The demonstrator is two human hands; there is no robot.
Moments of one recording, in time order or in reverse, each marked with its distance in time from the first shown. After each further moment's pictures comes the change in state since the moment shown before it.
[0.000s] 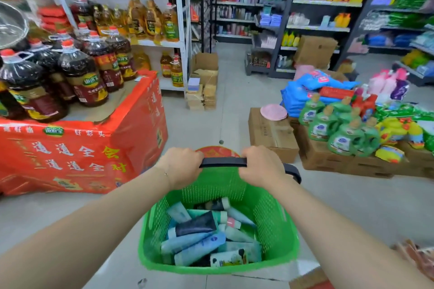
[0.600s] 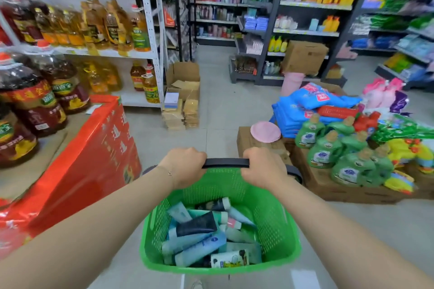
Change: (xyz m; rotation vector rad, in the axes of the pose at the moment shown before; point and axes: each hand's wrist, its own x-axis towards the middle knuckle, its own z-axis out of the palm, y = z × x) left_hand 0.359 -0.101 -0.016 -0.035 -0.045 0.086; right_hand 0.338 0.123 -0.012 -0.027 0.007 0.111
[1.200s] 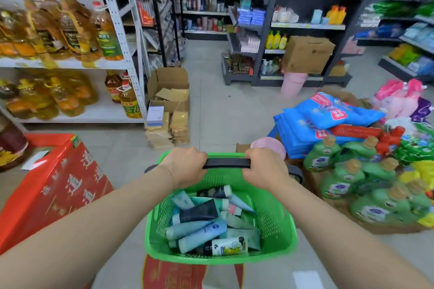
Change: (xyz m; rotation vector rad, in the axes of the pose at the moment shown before) left_hand 0.331 -0.113 -0.025 0.026 0.010 0.109; right_hand 0.321 0.092 -0.006 -0.039 0.013 0.037
